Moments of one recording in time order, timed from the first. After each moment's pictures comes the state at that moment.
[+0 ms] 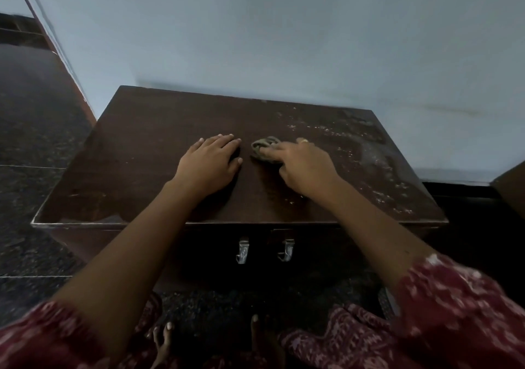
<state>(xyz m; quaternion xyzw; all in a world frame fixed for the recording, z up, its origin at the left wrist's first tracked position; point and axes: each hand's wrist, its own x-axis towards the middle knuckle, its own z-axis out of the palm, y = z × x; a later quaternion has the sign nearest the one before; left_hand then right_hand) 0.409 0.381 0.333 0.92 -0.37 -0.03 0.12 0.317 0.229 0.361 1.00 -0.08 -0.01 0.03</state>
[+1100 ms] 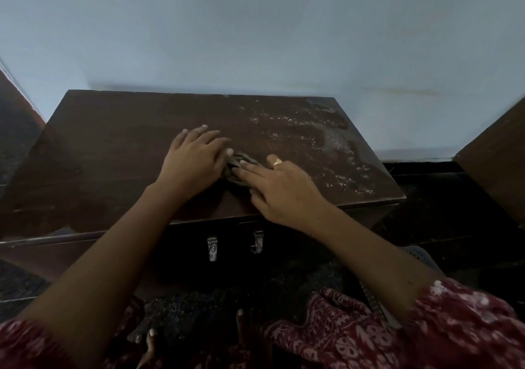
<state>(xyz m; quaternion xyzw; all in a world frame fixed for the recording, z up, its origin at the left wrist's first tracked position) 0.384 0.350 0.336 0.90 -0.41 0.03 0.15 0.255 0.231 0.343 0.99 0.01 0.11 0.05</state>
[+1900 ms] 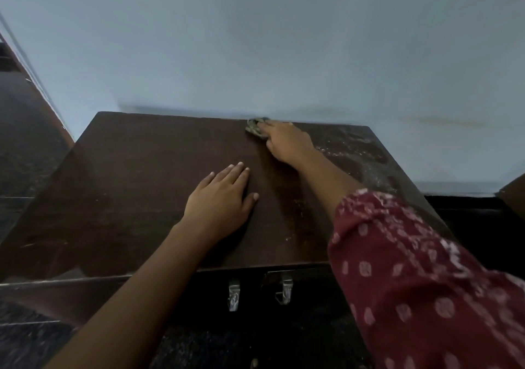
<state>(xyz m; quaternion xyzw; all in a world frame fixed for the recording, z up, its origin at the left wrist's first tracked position) 0.395 0.346 0.327 0.92 -0.38 -0.06 0.08 0.428 0.160 0.347 0.99 -0.14 -0.01 -0.01</state>
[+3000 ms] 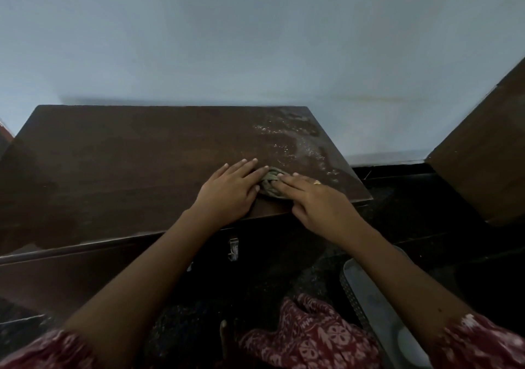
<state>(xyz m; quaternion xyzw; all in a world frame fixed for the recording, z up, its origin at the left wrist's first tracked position) 0.322 0.296 0.328 0.85 -0.51 -0.04 0.14 0.183 0.168 0.354 0.99 -0.11 -0.01 -0.02</state>
